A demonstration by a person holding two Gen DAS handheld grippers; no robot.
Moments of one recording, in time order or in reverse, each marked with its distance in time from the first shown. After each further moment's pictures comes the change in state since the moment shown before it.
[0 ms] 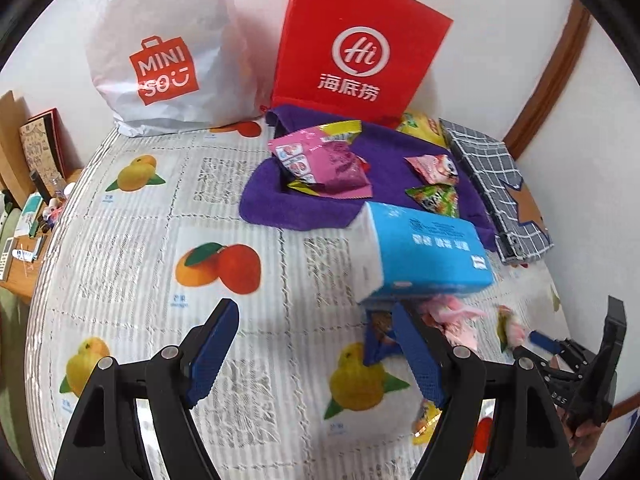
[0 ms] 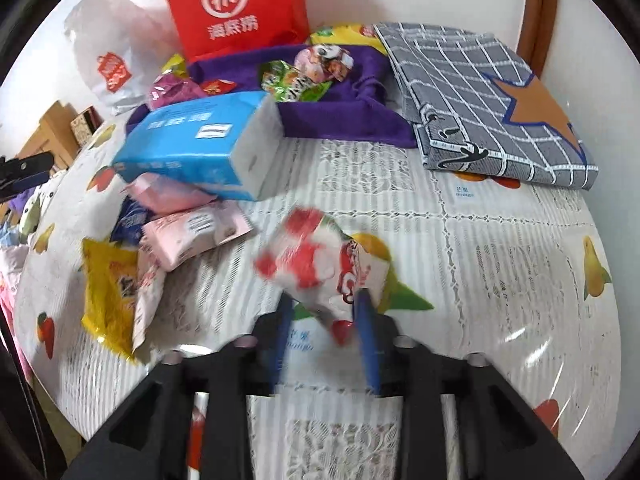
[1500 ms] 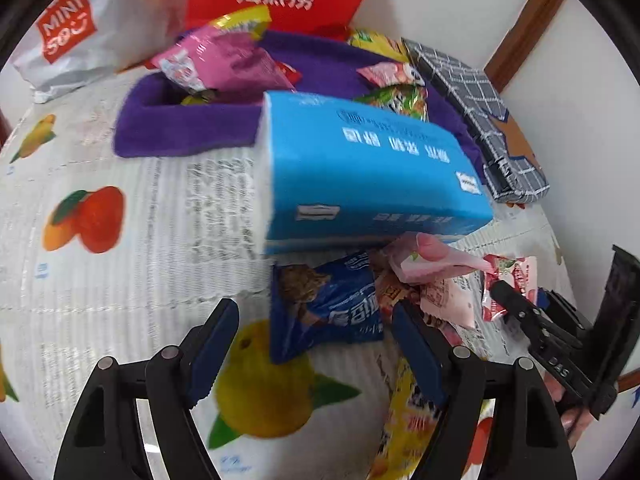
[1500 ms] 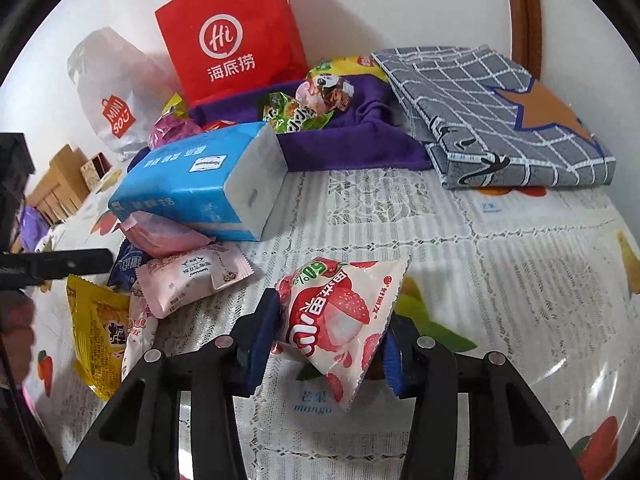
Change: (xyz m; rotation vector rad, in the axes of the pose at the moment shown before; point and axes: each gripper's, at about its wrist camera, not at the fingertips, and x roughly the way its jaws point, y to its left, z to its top) left arm 0.097 -0.066 -0.032 0.076 0.177 -0.082; right arm 0.037 -0.013 0.000 0.101 -0.160 0.083
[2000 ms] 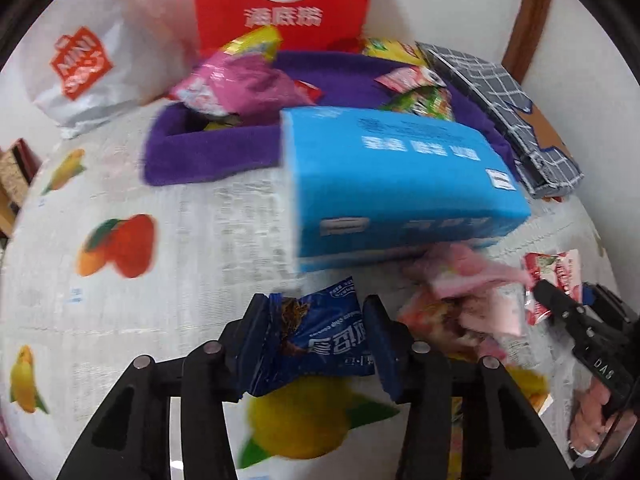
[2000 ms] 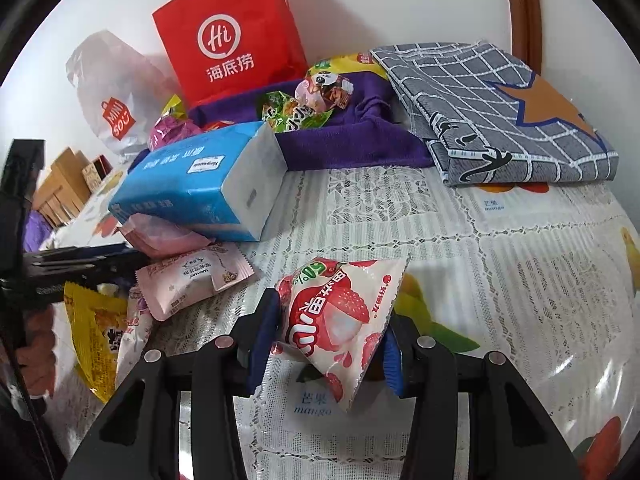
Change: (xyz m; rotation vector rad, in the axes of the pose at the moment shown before) left arm -0.006 0.001 -0.005 0.064 -0.095 0.197; right arm 0.002 0.005 0.002 -0.018 0.002 -0.023
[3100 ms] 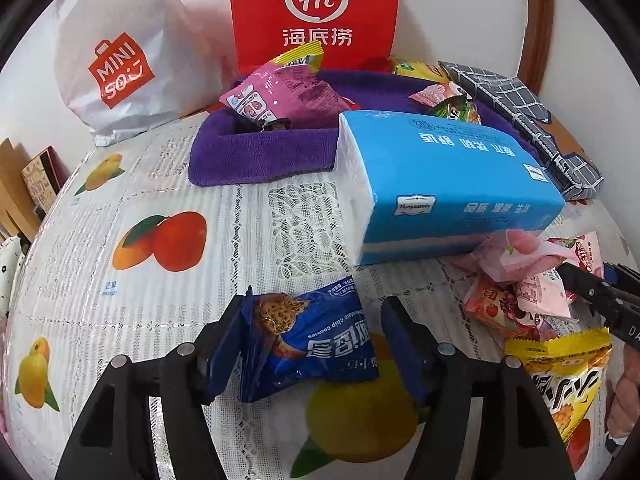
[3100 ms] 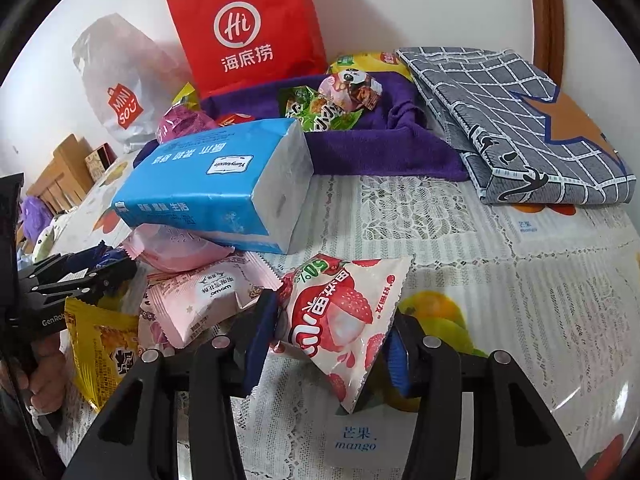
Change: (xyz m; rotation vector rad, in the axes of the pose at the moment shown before) left arm 0.003 0.019 -0.020 0.002 -0.116 0.082; right arm 0.017 0.017 0.008 -0.018 0.005 0.030
